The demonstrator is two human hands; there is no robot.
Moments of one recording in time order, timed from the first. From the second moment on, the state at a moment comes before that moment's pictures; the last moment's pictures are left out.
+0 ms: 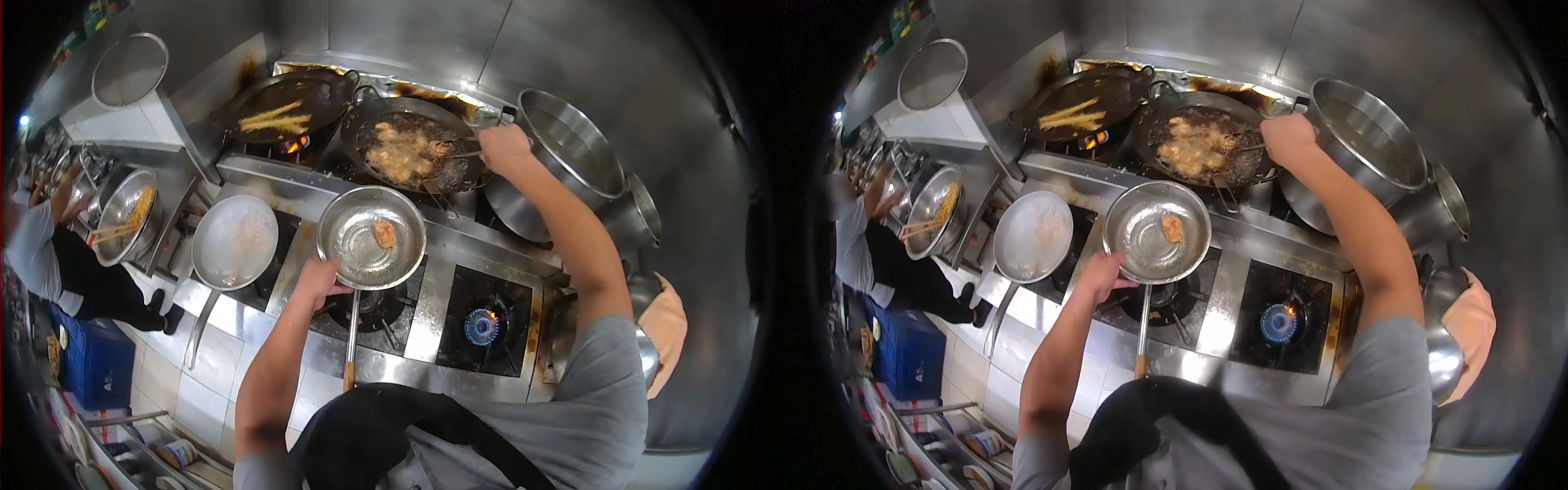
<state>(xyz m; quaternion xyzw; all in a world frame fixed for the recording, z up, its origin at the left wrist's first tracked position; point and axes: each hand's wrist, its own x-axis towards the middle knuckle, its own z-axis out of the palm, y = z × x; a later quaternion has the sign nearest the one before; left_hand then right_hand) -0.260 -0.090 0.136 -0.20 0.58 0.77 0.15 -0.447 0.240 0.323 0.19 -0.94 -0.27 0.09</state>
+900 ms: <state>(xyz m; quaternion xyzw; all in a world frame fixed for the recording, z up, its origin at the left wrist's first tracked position) -0.232 -0.123 0.126 -0.25 0.61 0.75 0.08 -0.587 0.177 0.260 -0.05 -0.98 -0.03 -0.20</state>
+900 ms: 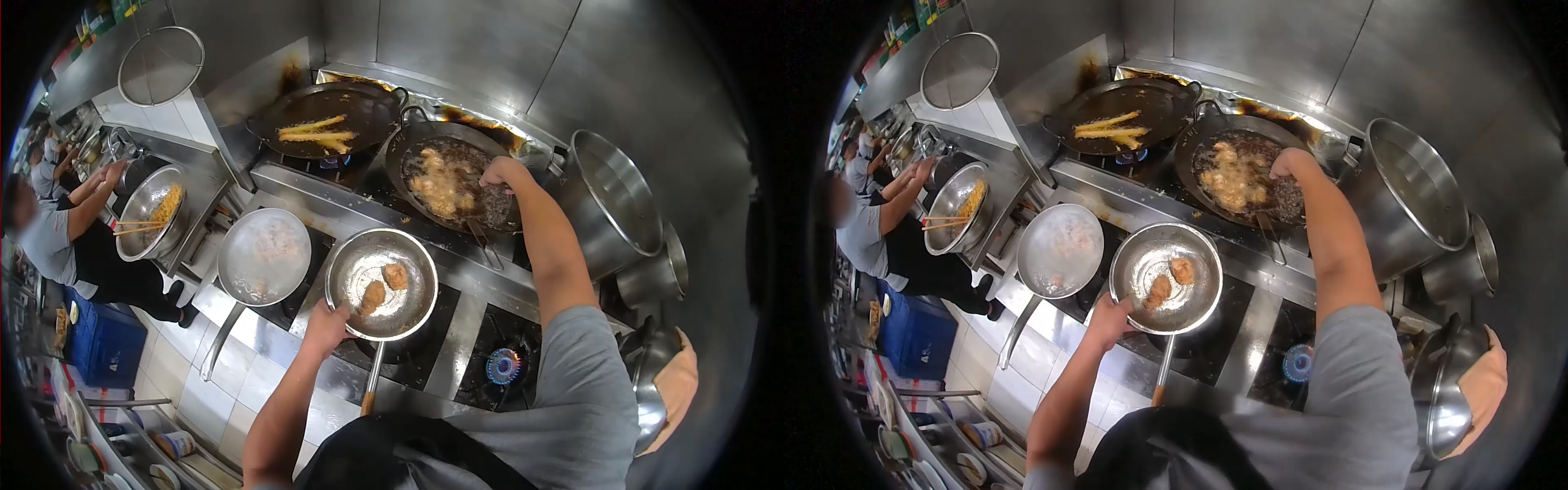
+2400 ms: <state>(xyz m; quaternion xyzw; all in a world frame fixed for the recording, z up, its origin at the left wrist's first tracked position) -0.272 -0.104 0.129 -0.22 0.60 0.76 0.11 -0.423 0.183 0.322 0.16 -0.95 0.10 -0.23</state>
